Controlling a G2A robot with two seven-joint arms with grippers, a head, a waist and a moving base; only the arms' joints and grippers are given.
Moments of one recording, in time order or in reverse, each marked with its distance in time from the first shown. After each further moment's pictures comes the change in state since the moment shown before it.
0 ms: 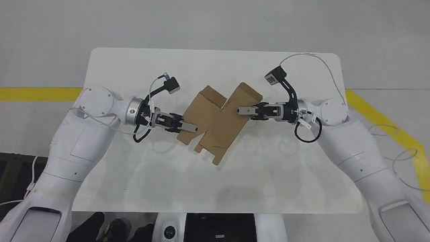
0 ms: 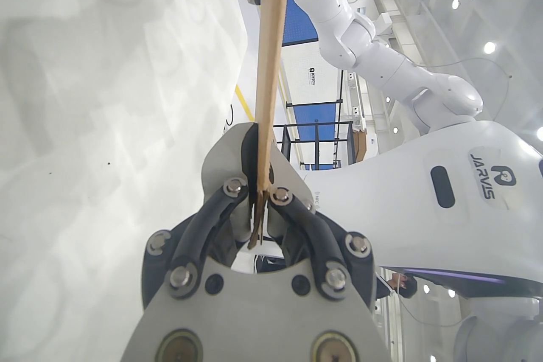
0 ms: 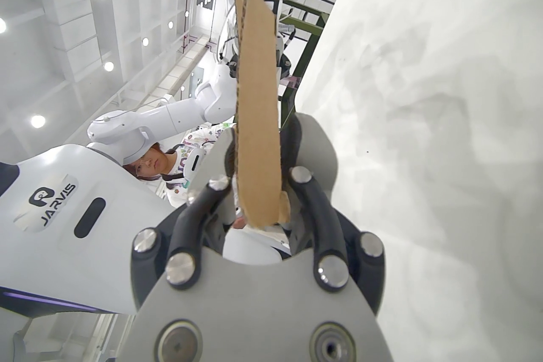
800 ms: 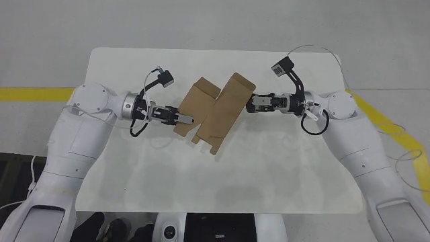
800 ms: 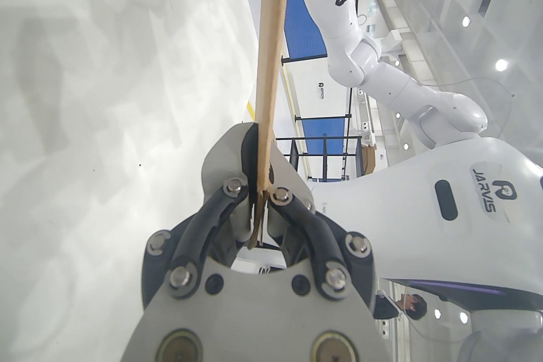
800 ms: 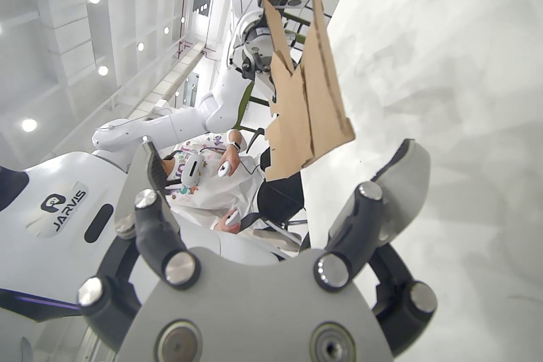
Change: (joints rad) left arm 0.000 -0.036 -0.085 0.024 0.070 0.017 -0.017; right arm -0.002 -0.032 0.129 0.018 -0.061 0.061 0.061
